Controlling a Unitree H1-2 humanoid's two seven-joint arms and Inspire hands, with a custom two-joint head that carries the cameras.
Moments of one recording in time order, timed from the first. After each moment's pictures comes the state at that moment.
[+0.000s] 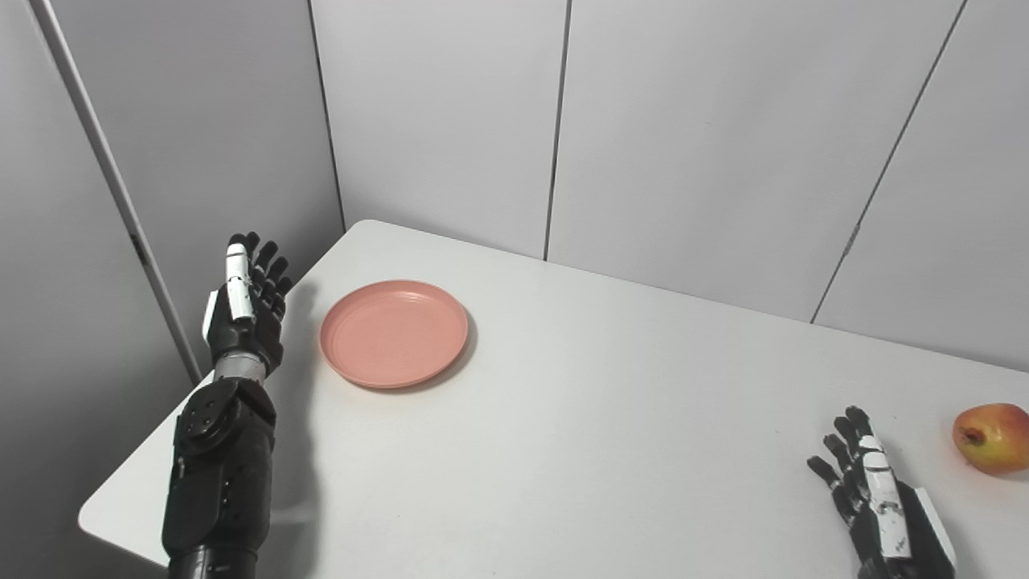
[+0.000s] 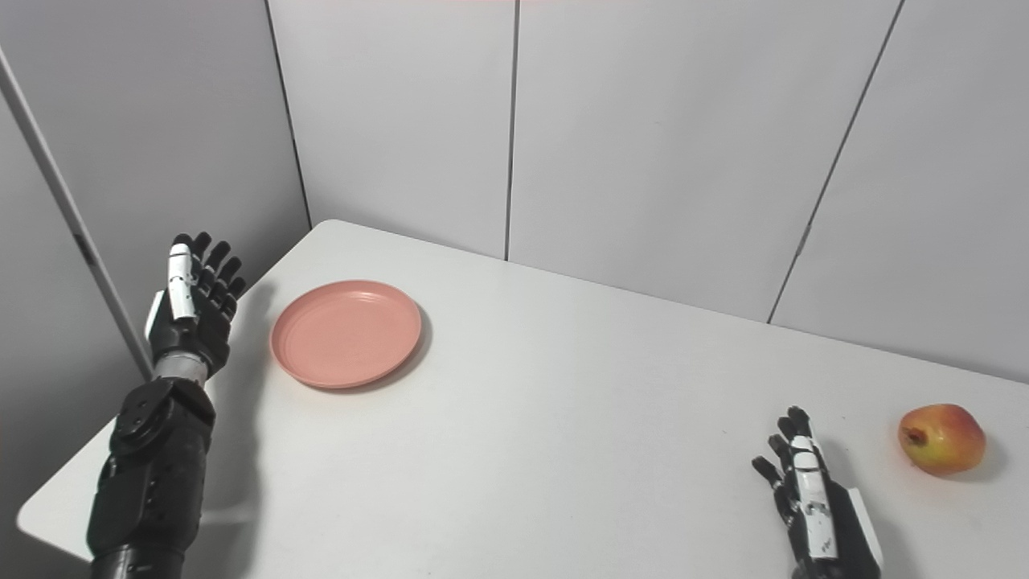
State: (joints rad) left arm -0.29 0.29 0.56 0.20 -0.46 0.16 0.10; right arm -0.17 -0.11 0.00 0.05 0.17 0.12 0.17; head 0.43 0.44
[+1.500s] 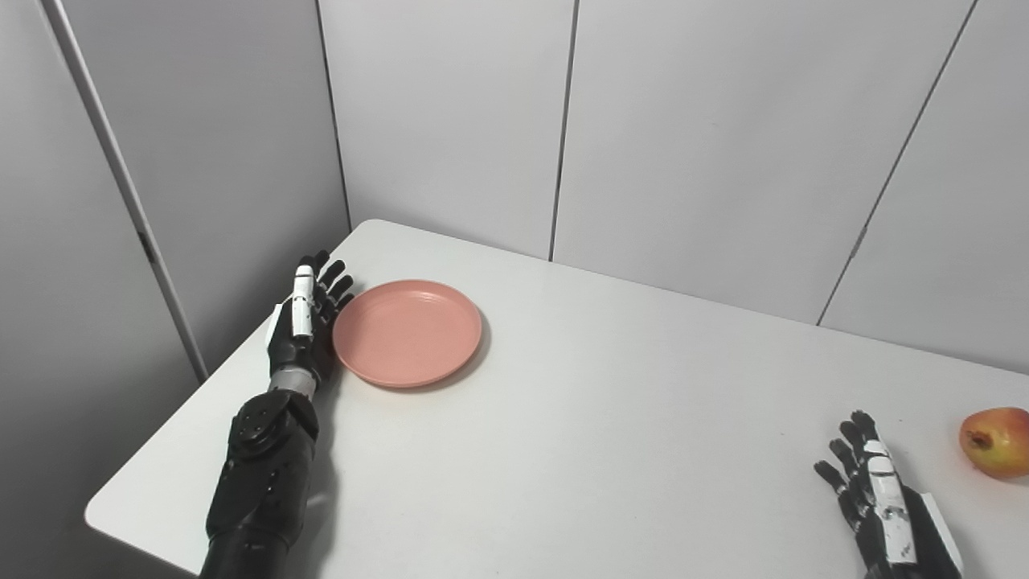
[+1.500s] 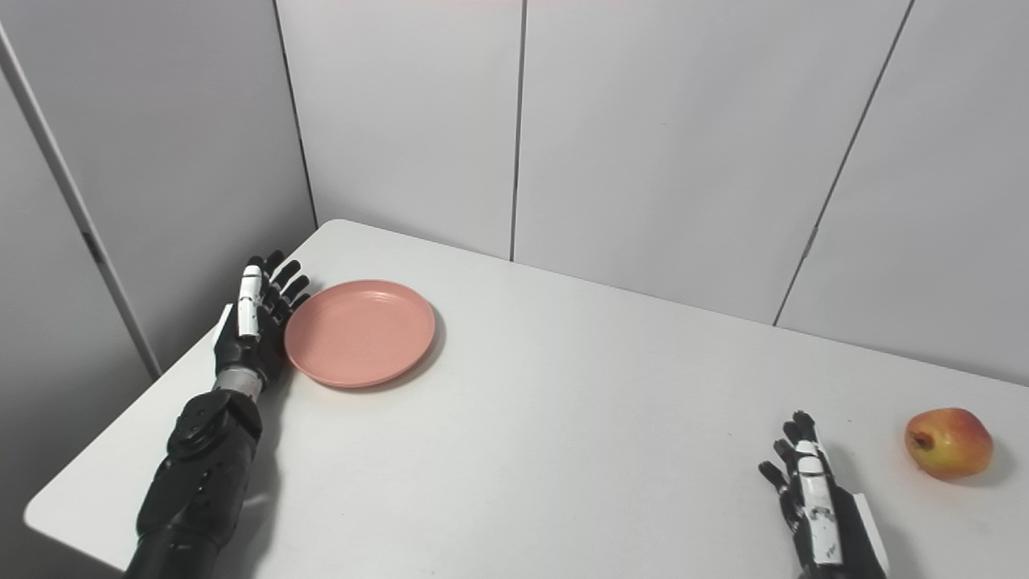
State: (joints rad) left arm -0.34 0.28 0.41 0.44 -0.43 0.02 -0.02; right arm -0.16 -0.11 0.00 0.03 0.16 0.14 0.16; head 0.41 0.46
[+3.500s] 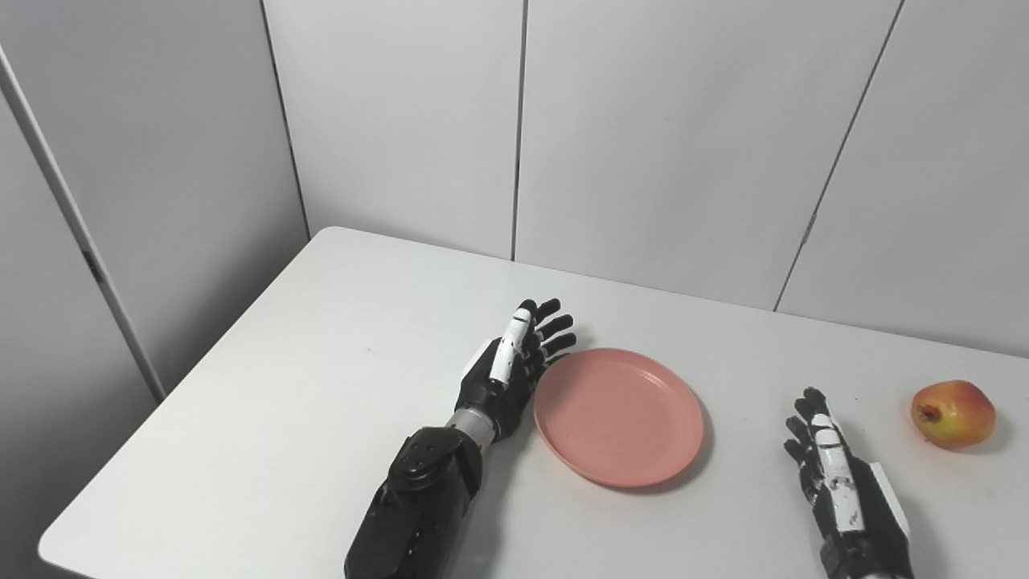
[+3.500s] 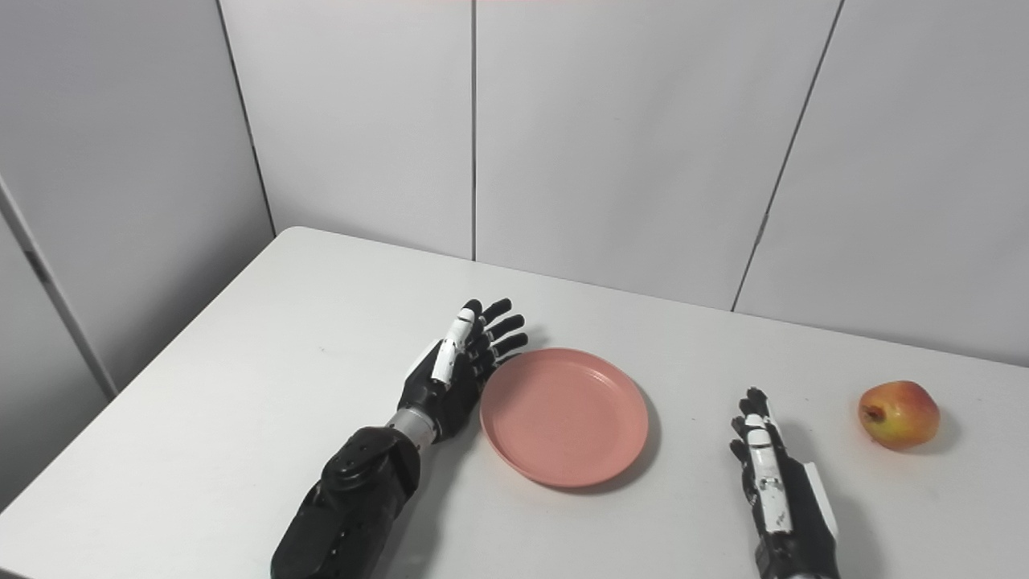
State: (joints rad) left arm -0.33 -0.02 0.02 0.21 -0.32 0.25 -0.08; right arm -0.16 -0.07 0.01 -0.03 0.10 0.20 0.12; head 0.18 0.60
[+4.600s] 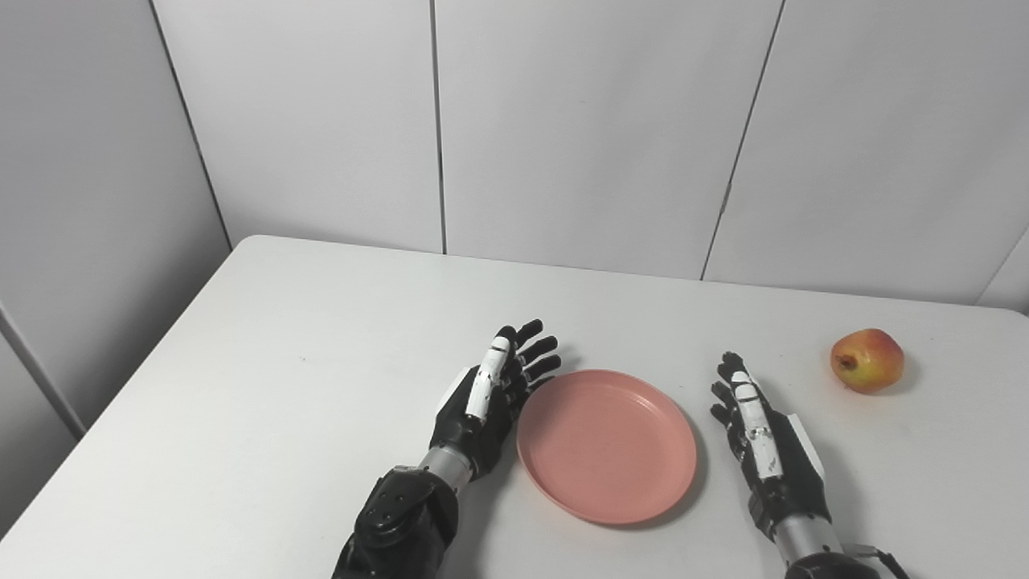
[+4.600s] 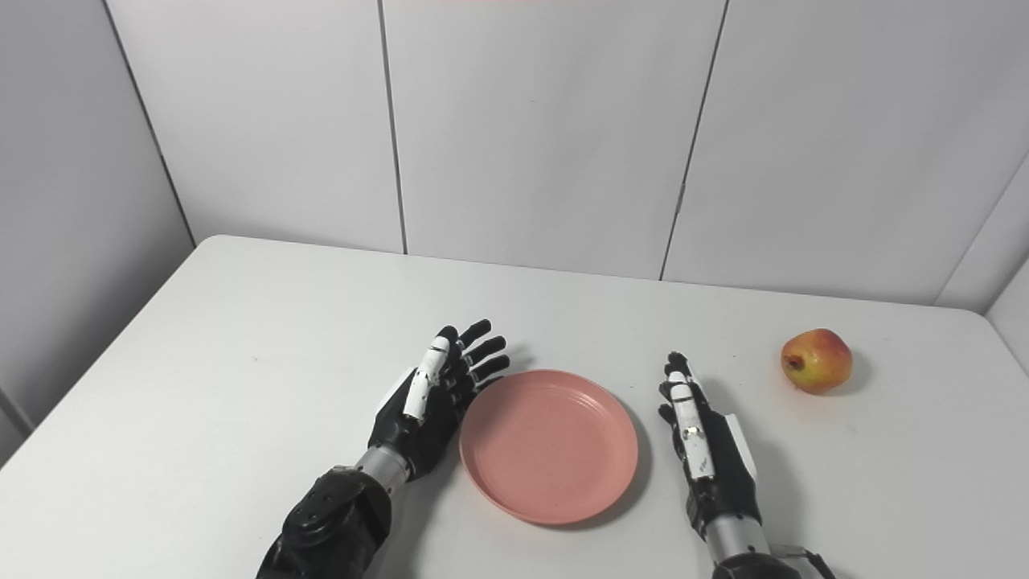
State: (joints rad) left arm -0.23 -0.07 -0.02 0.09 -0.28 0.29 -0.11; right arm -0.17 -0.03 0.02 -0.05 0.07 0.26 0.08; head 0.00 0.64
